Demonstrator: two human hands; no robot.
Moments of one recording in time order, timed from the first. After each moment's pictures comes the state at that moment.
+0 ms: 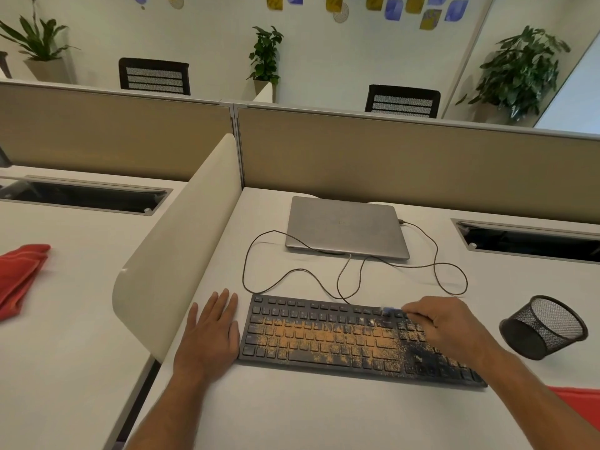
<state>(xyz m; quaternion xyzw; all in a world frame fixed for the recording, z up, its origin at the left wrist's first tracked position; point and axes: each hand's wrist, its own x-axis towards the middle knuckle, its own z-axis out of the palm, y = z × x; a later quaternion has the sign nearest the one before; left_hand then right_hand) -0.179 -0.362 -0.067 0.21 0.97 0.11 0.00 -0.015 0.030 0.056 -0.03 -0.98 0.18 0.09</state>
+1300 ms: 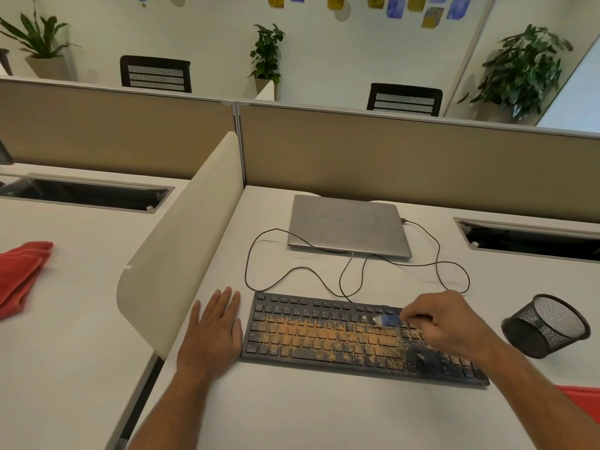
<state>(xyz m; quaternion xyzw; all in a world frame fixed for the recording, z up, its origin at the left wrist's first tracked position) -0.179 -0.361 -0.066 0.21 0.97 0.11 0.00 -0.019 0.015 0.076 -0.04 -0.98 0.18 0.03</state>
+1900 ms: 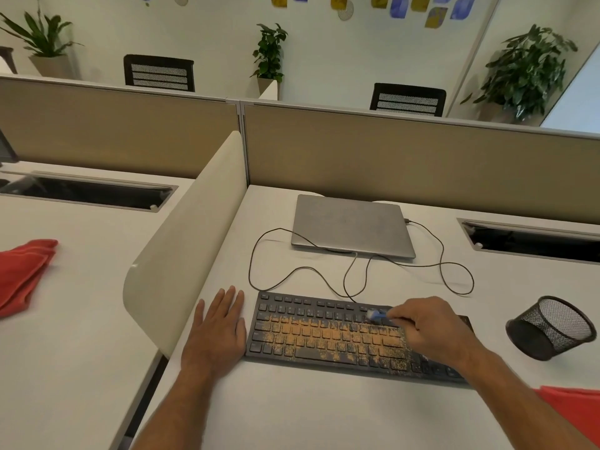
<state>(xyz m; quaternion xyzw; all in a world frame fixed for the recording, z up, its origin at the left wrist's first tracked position) -0.178 -0.359 -0.064 0.22 0.97 0.11 0.00 -0.026 -0.012 0.067 -0.02 -0.99 0.16 0.04</state>
